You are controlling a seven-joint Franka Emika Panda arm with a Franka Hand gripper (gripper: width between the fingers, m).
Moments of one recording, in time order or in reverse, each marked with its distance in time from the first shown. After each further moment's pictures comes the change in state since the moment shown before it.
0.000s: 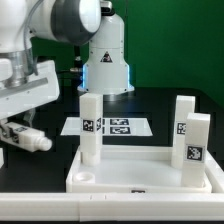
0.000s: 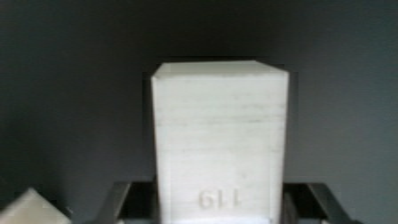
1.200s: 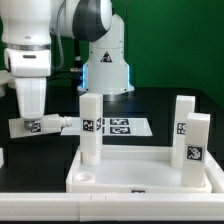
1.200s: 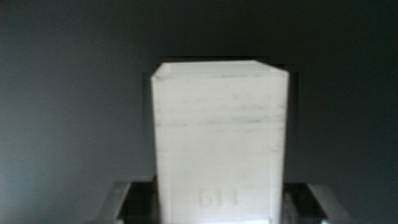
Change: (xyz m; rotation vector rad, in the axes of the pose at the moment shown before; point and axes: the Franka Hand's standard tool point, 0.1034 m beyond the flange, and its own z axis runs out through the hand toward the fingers) arm -0.010 -0.020 0.005 -0.043 -0.079 -0.893
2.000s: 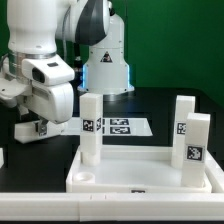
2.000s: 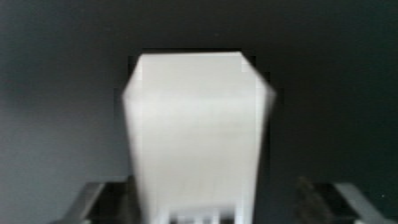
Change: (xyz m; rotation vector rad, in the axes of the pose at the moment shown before) arm 0.013 -0.014 0.012 0.056 0.020 -0.441
